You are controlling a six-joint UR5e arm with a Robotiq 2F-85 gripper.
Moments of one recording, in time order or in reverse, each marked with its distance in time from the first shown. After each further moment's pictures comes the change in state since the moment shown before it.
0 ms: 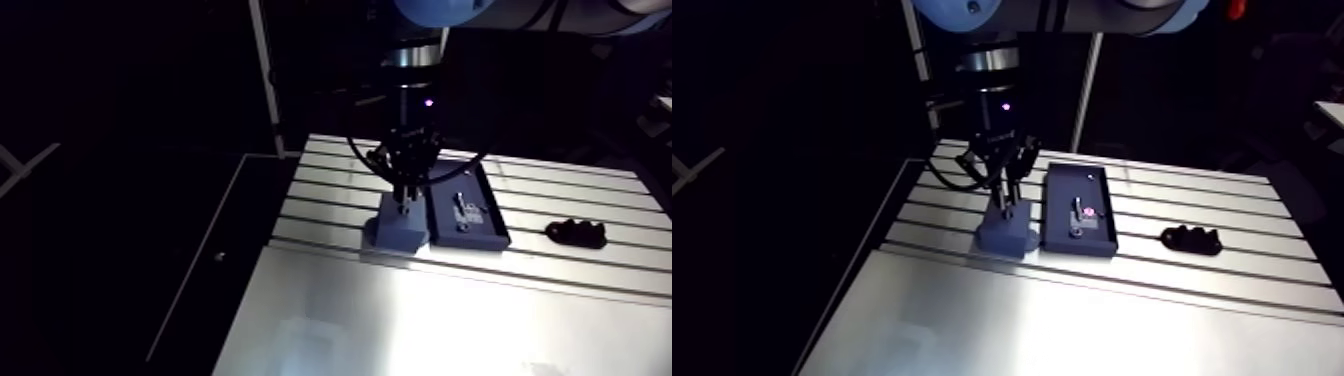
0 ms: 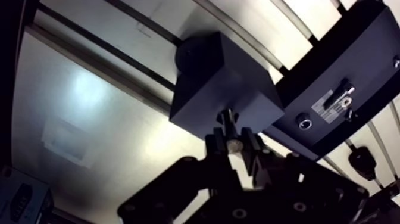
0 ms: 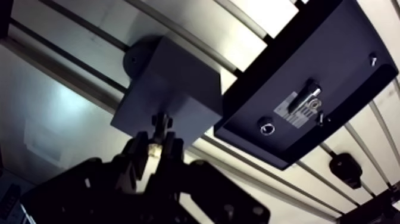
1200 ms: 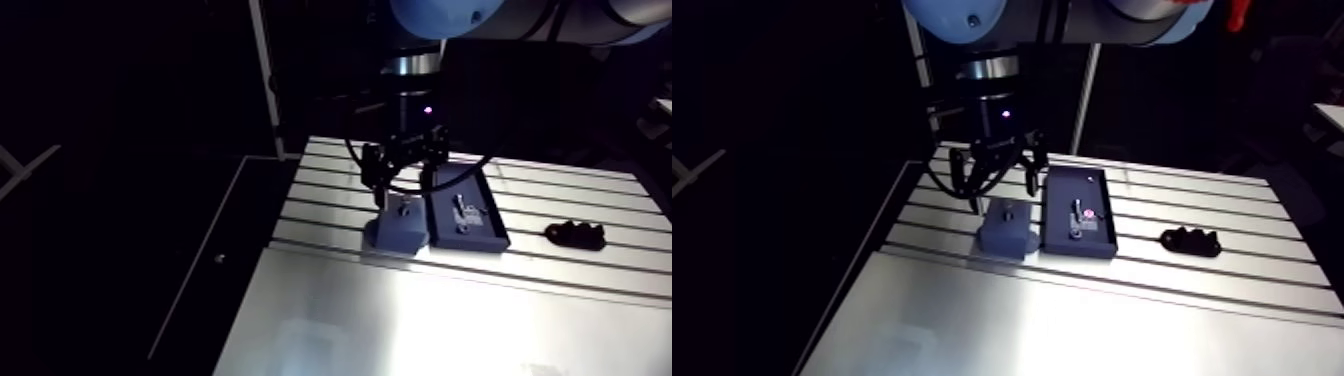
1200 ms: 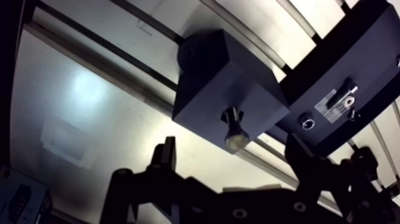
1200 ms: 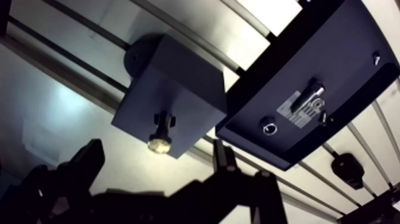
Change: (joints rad) arm 0.000 -0.008 0.021 -0.018 0.000 -0.001
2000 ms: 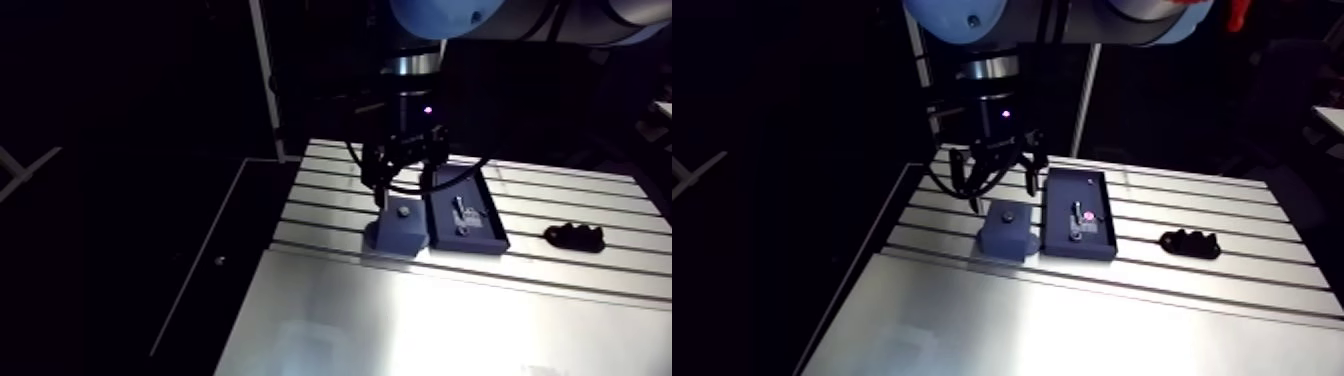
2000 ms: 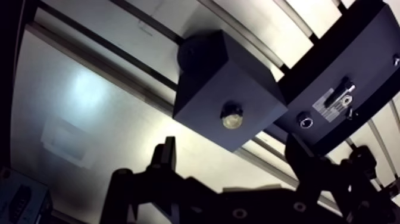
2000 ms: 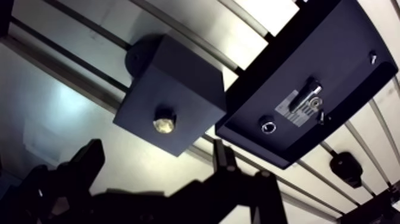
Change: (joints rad) arm 0.001 -0.009 0.000 -0.002 0.000 0.002
